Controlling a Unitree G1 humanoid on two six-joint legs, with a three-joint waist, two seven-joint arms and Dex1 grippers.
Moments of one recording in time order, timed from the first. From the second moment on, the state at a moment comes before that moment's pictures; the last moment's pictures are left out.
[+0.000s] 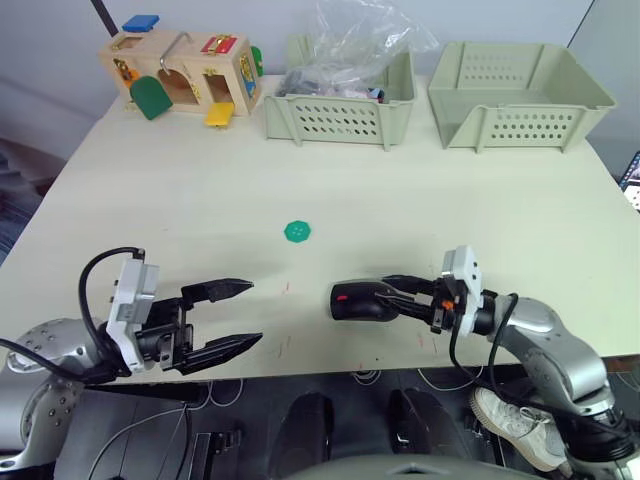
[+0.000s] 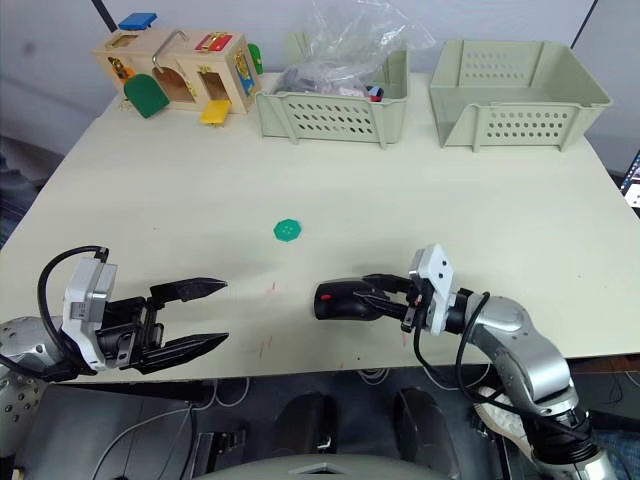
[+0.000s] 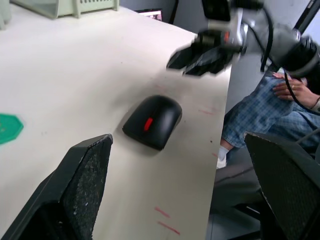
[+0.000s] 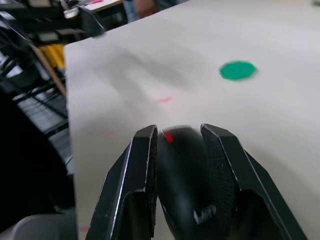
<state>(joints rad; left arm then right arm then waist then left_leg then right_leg) 0.24 0.85 0.44 -0.38 -0.80 0.45 -1.30 -0.07 -0.41 0.14 -0.39 0.46 0.45 0.88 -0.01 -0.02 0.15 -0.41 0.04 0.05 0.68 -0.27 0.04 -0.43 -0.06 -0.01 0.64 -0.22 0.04</state>
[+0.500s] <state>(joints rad) 0.23 0.84 0.43 -0.37 -0.80 0.46 -1.28 -0.02 -0.29 0.21 -0.11 0.33 0.09 0.86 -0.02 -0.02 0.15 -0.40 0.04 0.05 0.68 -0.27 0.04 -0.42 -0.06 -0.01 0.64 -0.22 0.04</state>
